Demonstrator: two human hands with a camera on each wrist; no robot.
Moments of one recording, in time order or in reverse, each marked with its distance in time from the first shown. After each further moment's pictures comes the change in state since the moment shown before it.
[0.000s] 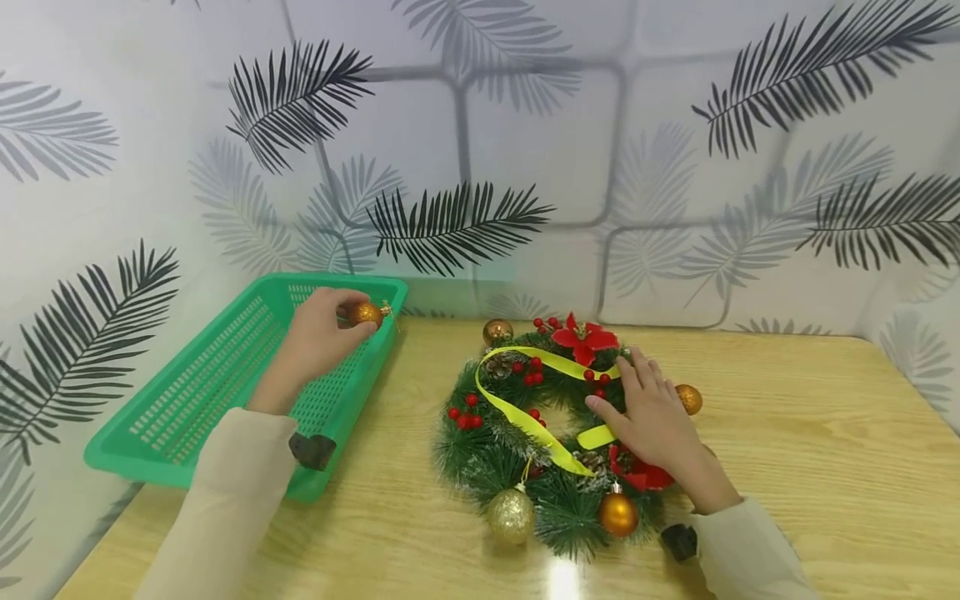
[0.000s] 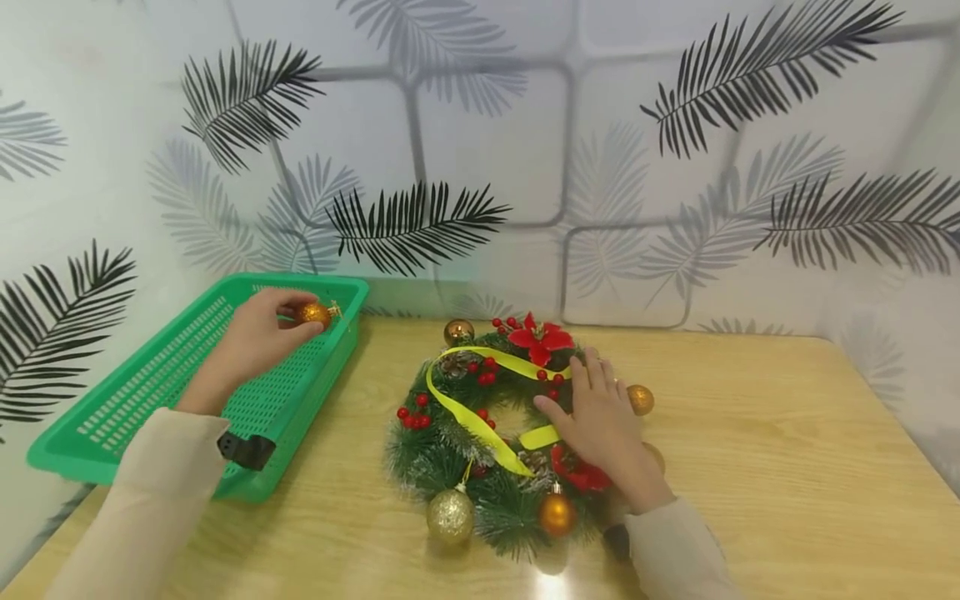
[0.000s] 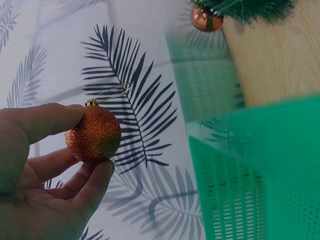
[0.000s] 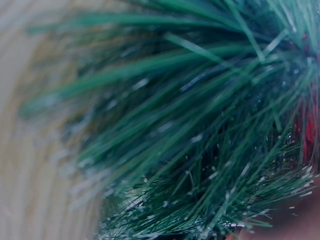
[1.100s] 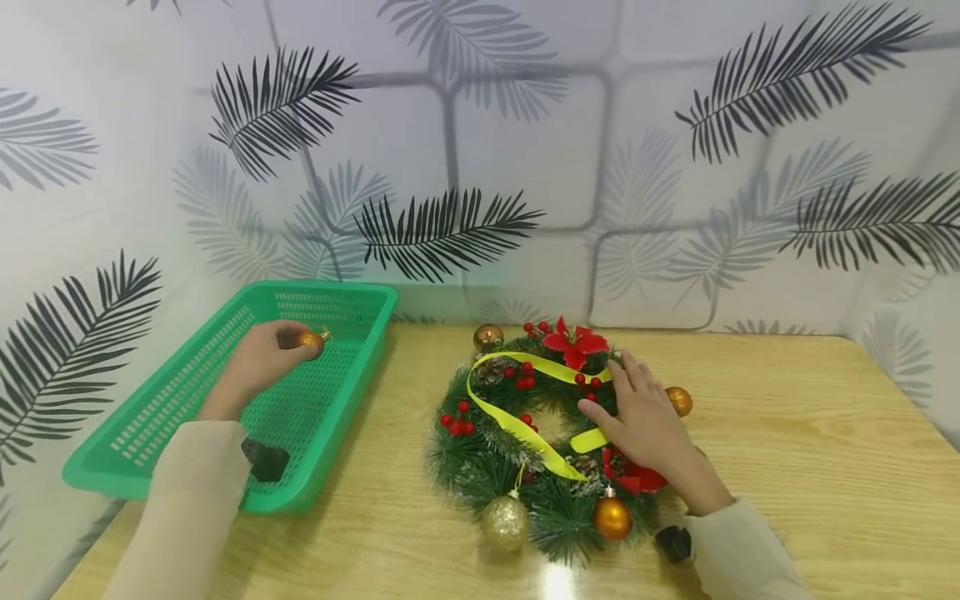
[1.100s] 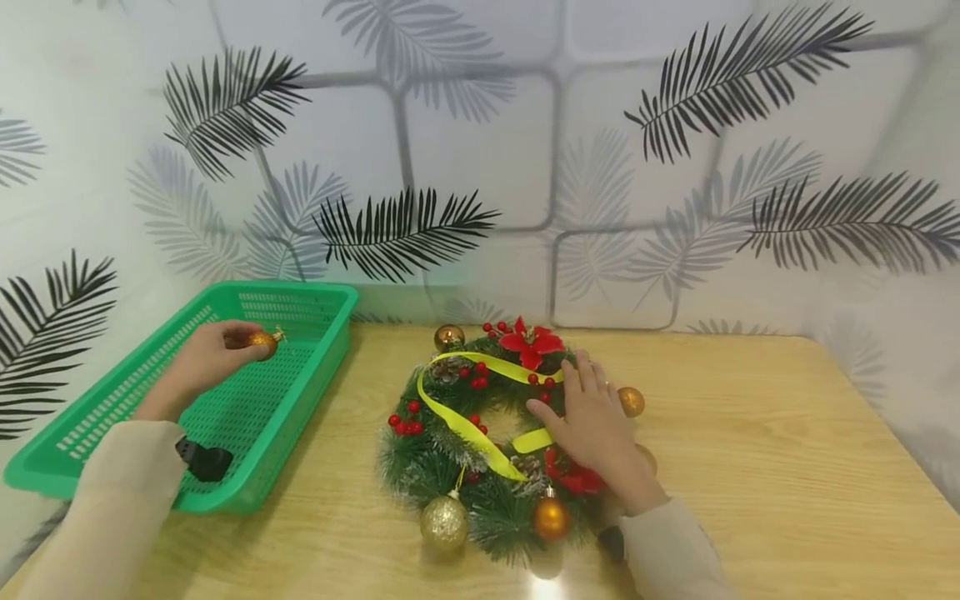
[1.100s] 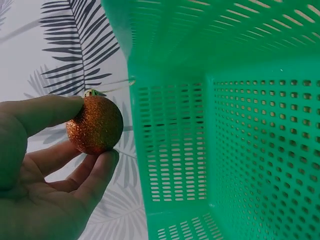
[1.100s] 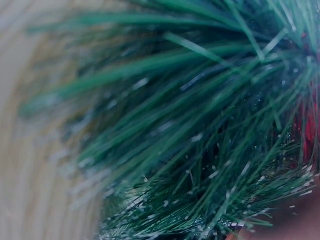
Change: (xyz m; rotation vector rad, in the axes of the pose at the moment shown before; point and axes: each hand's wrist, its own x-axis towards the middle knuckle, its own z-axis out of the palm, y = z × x) left_hand 0.002 -0.077 -0.012 -0.010 -0.109 -0.138; right_hand -0.001 0.003 -0.001 0.000 0.008 0.008
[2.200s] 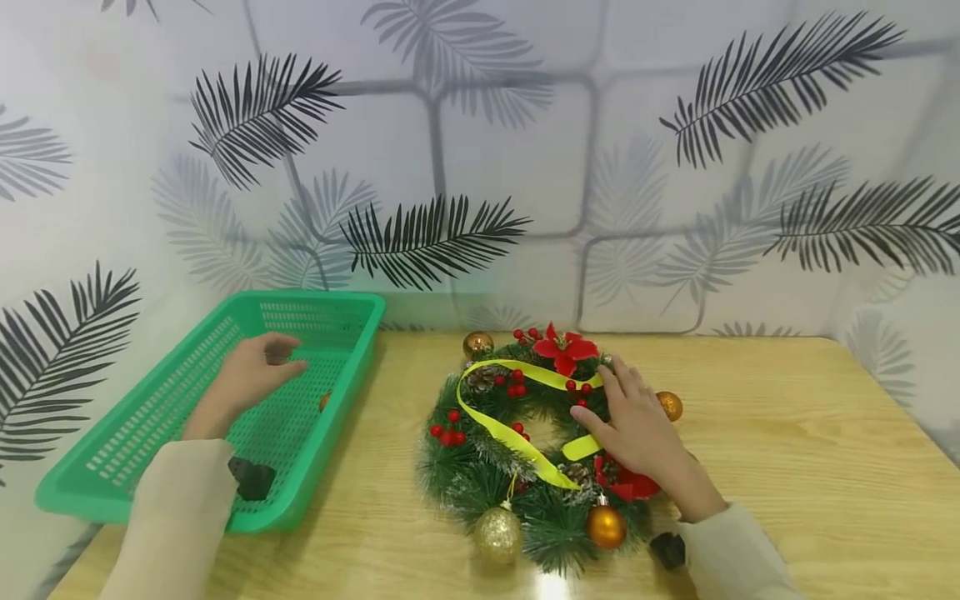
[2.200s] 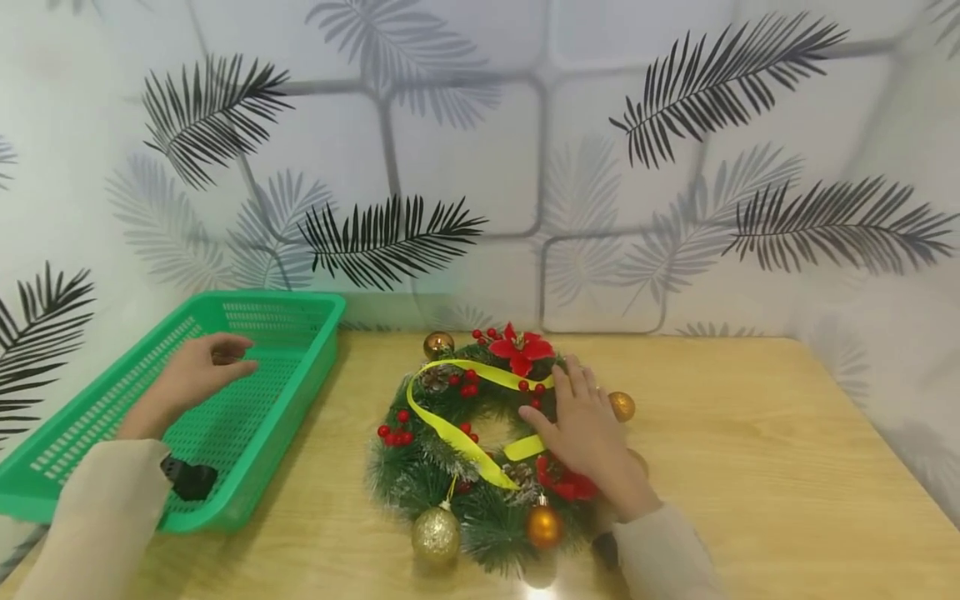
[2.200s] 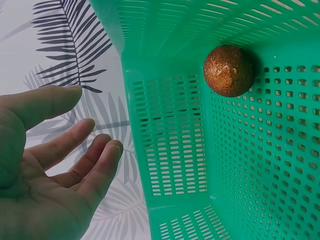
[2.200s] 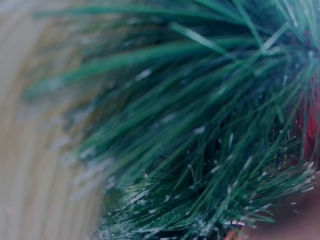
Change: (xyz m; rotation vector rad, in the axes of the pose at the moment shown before) left_hand 0.000 0.002 0.002 0.030 -0.029 0.007; right_hand 0.000 0.003 0.001 0.007 0.027 0.003
